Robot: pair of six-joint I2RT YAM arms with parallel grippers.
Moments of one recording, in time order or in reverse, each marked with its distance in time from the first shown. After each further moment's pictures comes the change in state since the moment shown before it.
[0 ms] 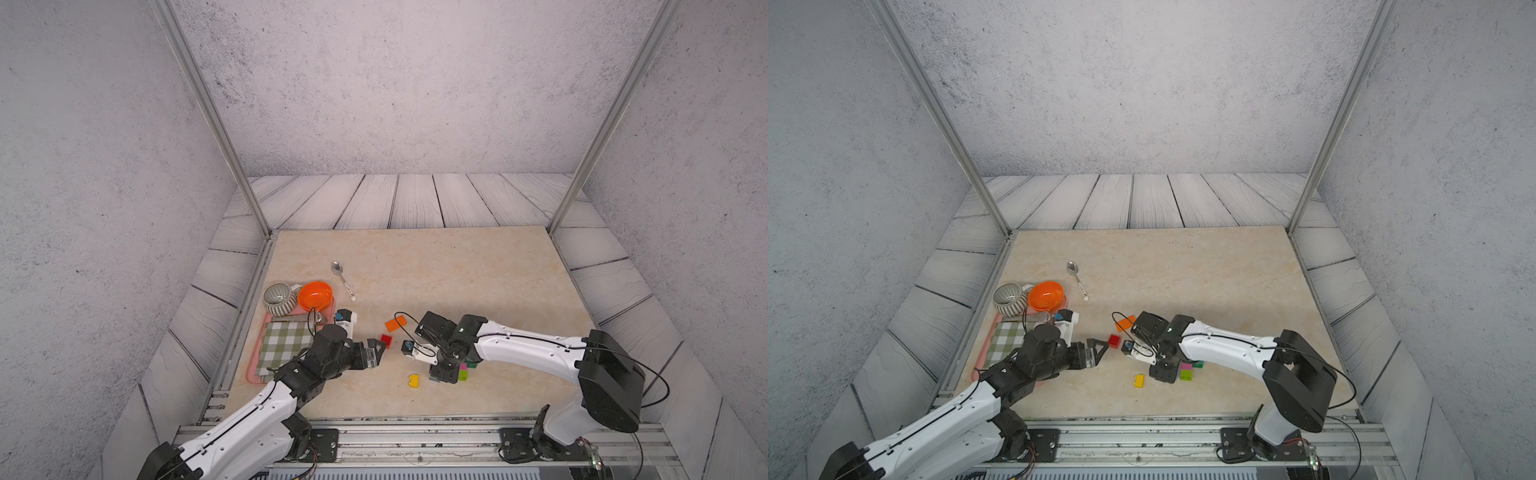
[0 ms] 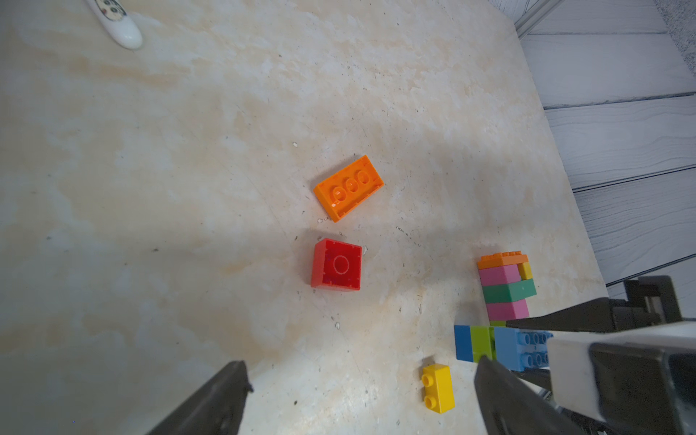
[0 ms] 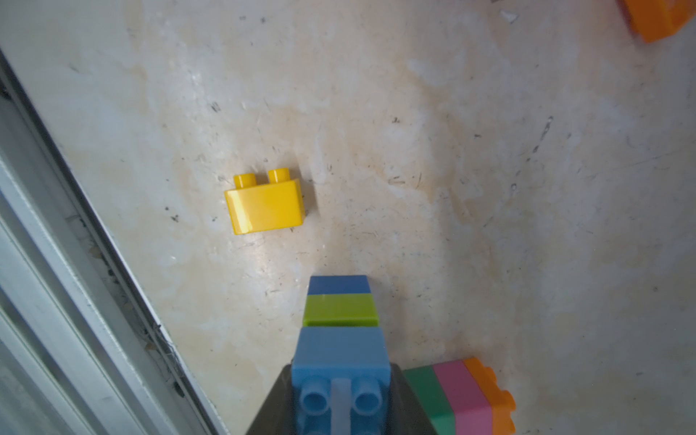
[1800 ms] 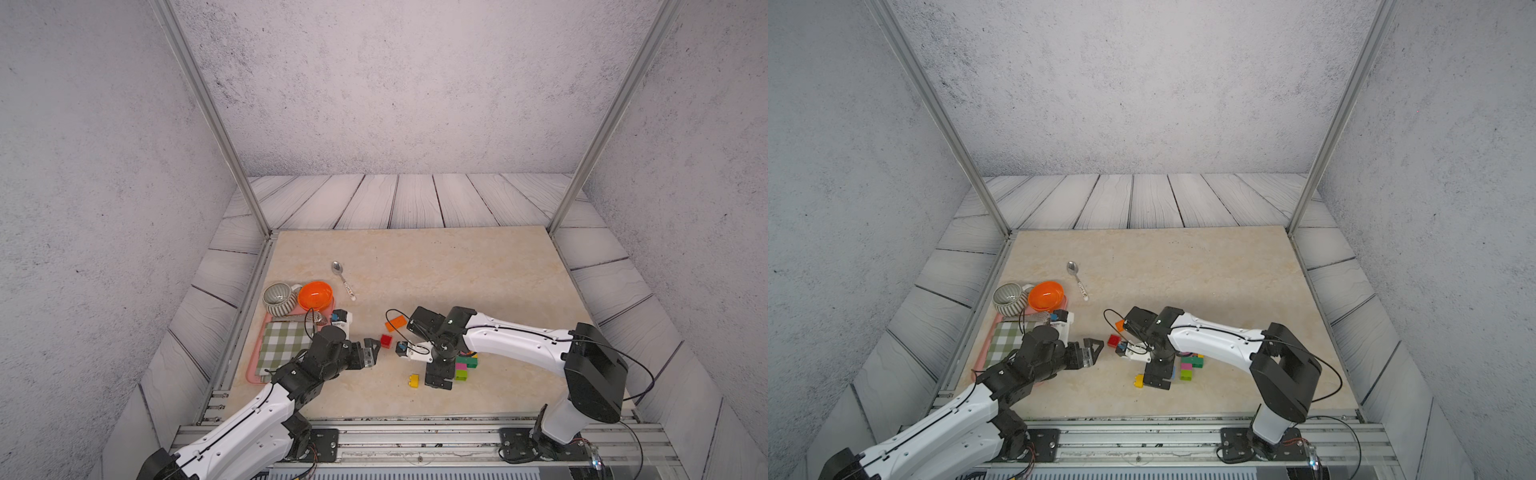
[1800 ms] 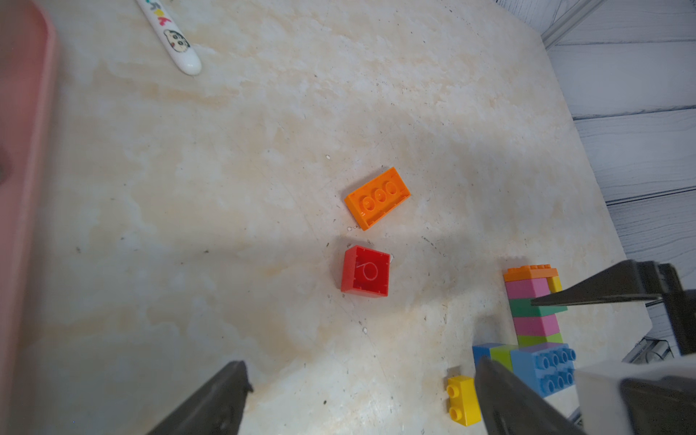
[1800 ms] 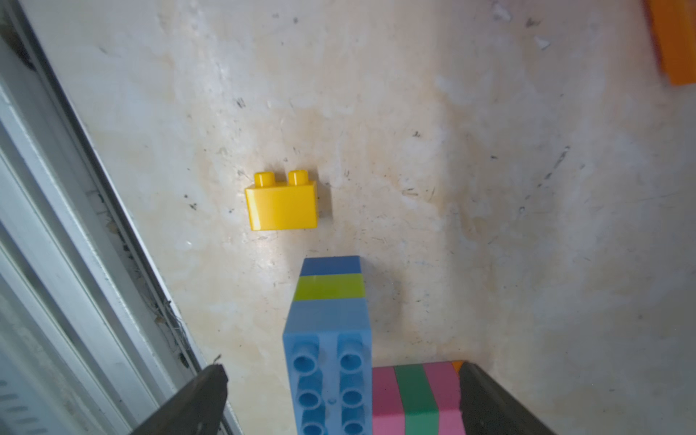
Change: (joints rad) left arm 0.000 -0.027 0.002 -0.050 -0.086 0.014; right arm 0.013 0.060 0.129 -0.120 -0.010 -0.074
